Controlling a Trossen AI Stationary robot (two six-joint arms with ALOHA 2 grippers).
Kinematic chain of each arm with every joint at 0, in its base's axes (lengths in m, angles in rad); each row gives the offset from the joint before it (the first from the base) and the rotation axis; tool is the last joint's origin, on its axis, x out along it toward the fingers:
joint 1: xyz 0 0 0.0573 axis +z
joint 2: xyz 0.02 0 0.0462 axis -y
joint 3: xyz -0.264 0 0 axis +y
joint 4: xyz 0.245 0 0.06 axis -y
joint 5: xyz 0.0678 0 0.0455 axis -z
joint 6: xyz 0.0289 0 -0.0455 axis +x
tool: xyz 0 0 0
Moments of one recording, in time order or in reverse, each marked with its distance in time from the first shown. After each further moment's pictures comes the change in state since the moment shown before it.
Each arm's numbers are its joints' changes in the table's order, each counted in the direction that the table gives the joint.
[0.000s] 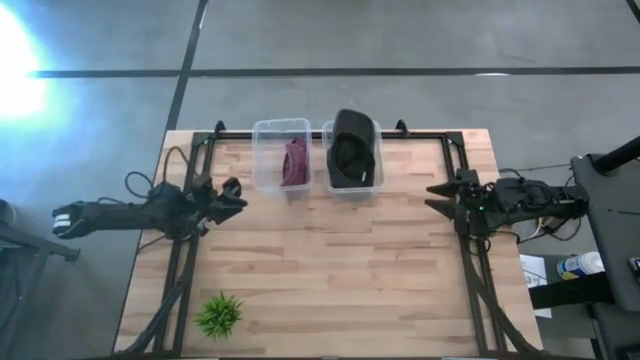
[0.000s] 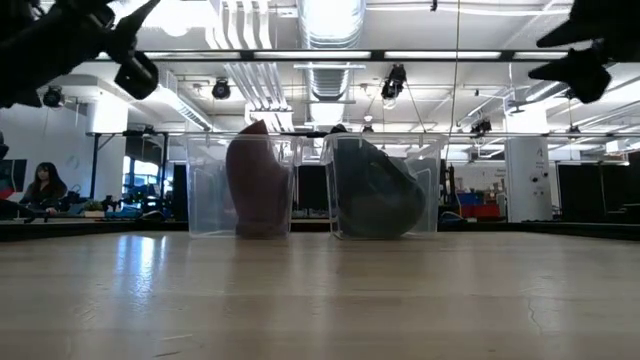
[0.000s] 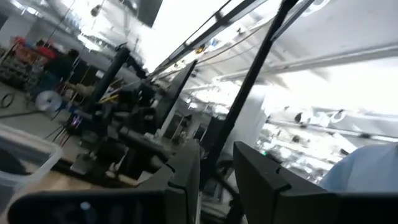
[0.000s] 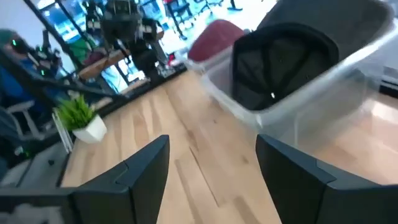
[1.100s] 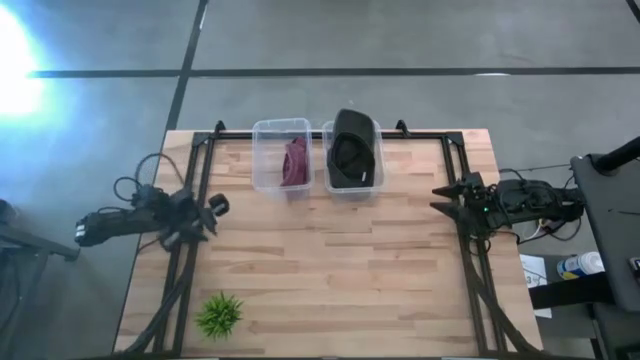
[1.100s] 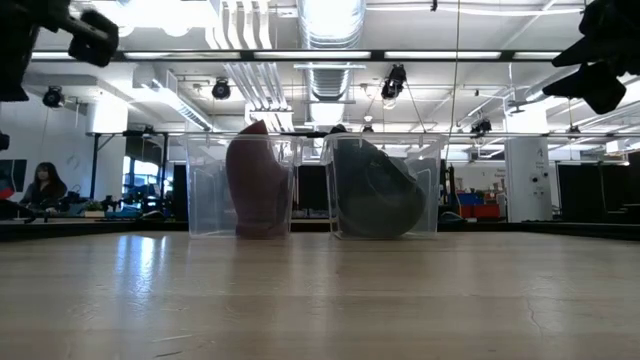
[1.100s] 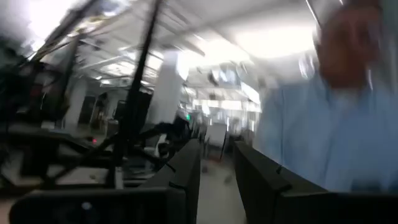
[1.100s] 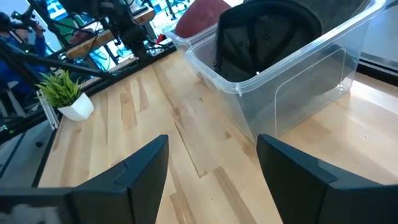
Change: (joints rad) left arm -0.044 0.390 0.014 -0.275 0.378 -0.018; right arm 0.000 0.091 0.000 -0.167 -0.005 -0.001
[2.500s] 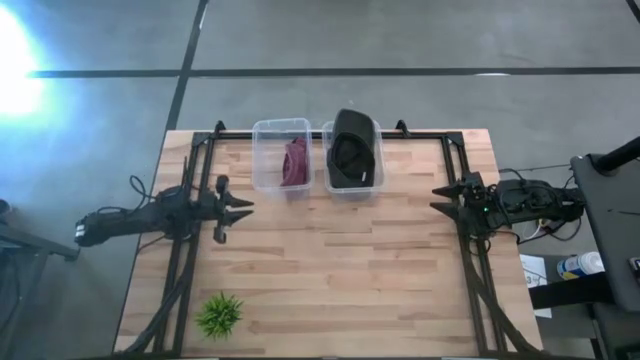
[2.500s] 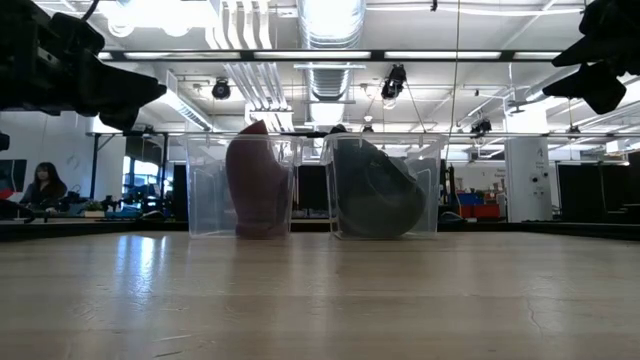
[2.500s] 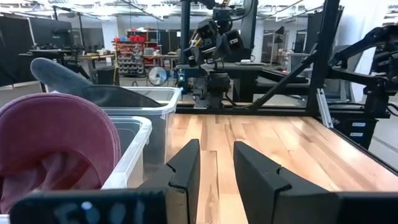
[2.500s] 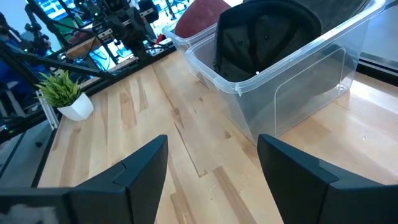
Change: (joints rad) left arm 0.005 0.001 0.003 -0.556 -0.614 0.668; right arm 0.000 0.000 0.000 0.000 0.000 0.000
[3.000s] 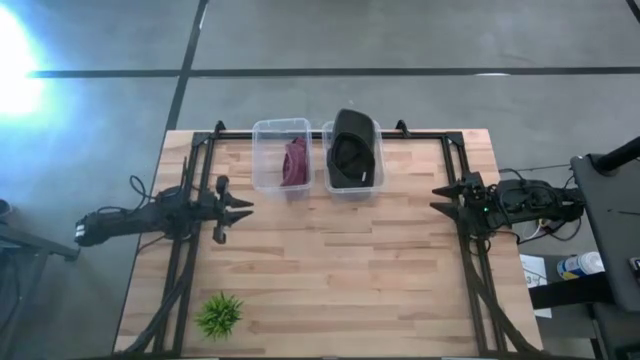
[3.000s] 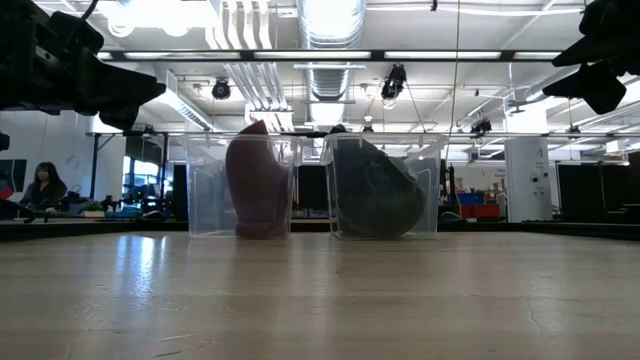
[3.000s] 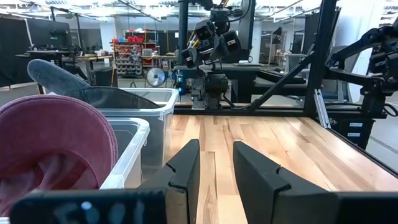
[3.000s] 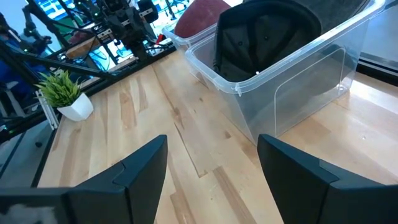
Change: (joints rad) left arm 0.000 -0.016 -0.003 0.021 0.005 -0.001; right arm 0.000 0.000 0.000 0.000 0.000 0.000
